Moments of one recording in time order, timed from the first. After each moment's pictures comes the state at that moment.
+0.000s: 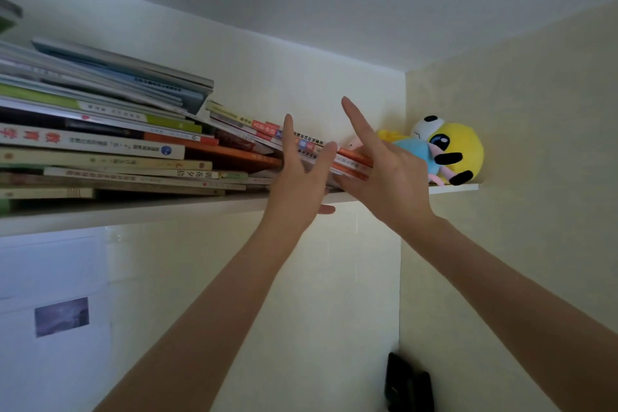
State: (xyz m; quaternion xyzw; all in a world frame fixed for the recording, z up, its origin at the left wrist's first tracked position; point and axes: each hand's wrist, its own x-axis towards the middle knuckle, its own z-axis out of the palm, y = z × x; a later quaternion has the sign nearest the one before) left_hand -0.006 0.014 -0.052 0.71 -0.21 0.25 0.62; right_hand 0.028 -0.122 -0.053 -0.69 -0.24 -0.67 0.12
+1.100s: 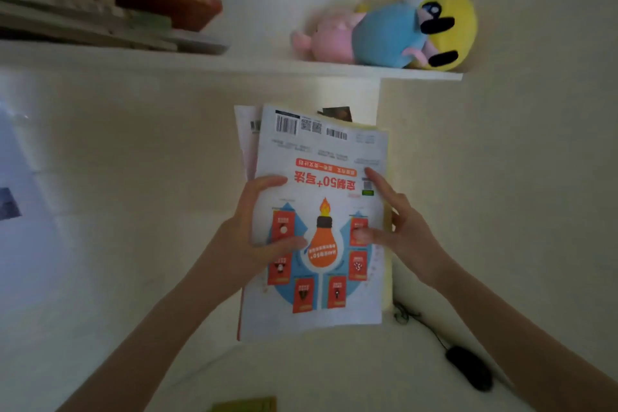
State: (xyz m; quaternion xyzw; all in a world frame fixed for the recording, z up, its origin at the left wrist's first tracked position) left_hand -0.014 0.041 -0.254 0.76 -0.23 0.09 0.60; right_hand 0.015 -0.216 -0.279 -0.76 -0.17 -0.13 0.61
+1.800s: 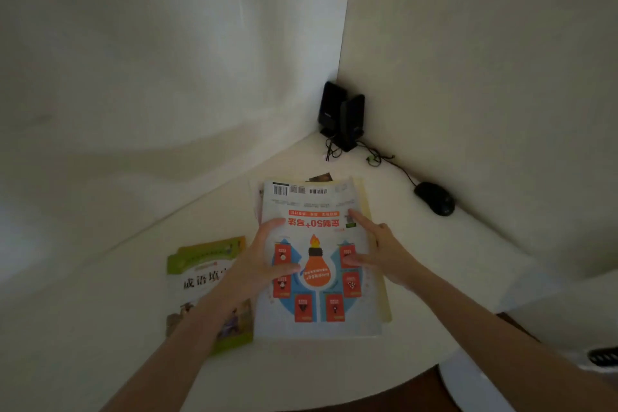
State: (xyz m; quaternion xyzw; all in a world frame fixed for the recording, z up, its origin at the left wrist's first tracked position) left_hand -0.015 -0.008 -0.574 0.77 -0.04 -0.26 0.58; right_hand -0.041 -0.256 -0.573 -0.83 0.12 0.17 0.53
